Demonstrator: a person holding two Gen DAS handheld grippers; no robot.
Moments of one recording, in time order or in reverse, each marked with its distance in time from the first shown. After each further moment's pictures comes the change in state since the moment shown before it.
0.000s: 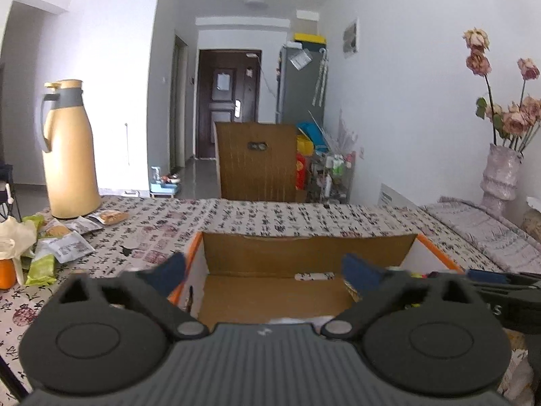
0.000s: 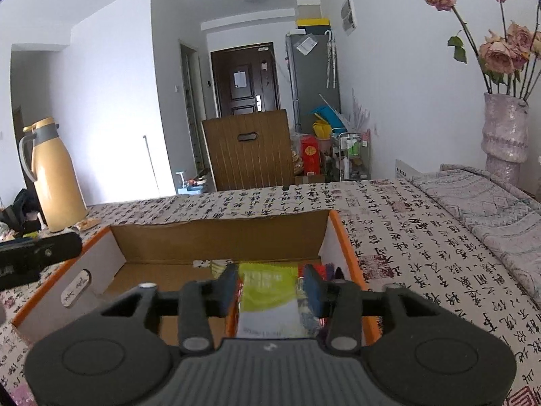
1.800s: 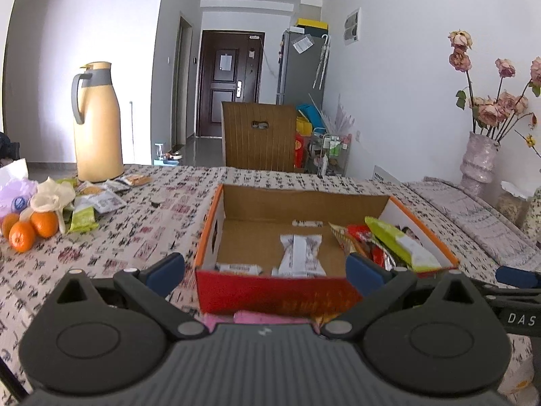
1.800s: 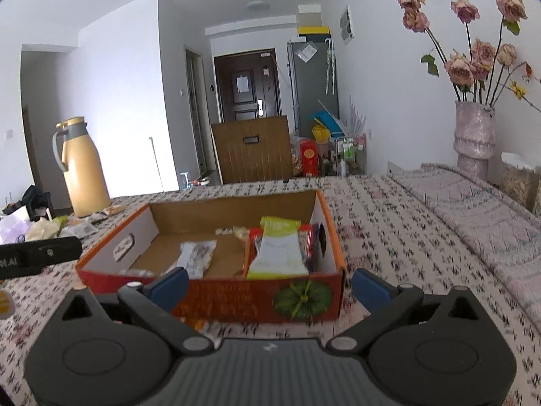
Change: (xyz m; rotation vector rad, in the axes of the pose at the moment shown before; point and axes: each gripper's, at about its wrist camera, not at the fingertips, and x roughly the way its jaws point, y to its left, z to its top) left arm -0.111 0.016 -0.031 -0.025 0.090 -0.020; right arm -0.126 0.007 -0.050 -0.021 0.010 0.010
